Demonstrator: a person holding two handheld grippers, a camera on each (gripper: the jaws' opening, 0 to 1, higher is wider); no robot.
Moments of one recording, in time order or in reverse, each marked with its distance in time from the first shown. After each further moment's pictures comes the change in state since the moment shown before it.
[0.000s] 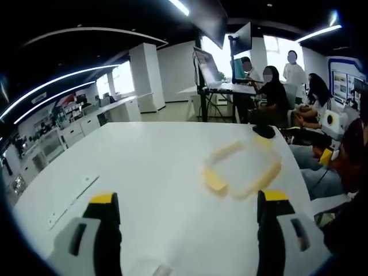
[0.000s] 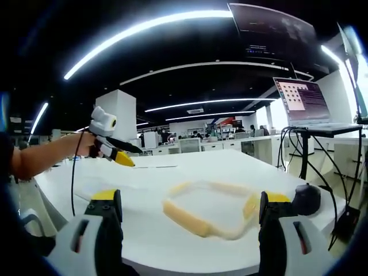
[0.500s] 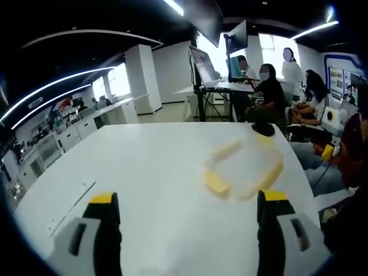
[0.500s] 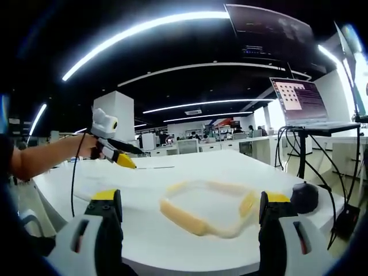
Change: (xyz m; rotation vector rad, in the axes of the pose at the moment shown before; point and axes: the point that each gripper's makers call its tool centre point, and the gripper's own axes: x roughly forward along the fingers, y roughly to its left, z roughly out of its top) left arm 0.013 0.002 0.005 0.030 -0.018 -0.026; right arm -0.002 -0.006 -0.002 0.010 -0.006 -0.014
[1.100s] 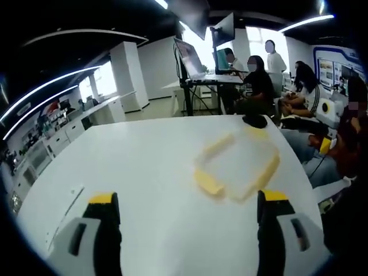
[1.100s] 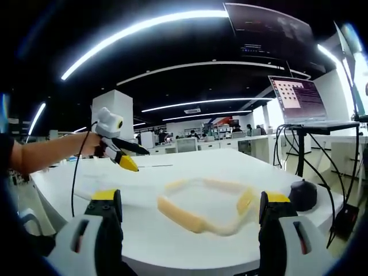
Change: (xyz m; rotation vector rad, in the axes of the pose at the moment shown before) left arm 0.025 -0.014 -0.004 0.052 0.060 -0.085; right arm -0.001 -0.005 -0.005 -0.003 0.006 -0.012
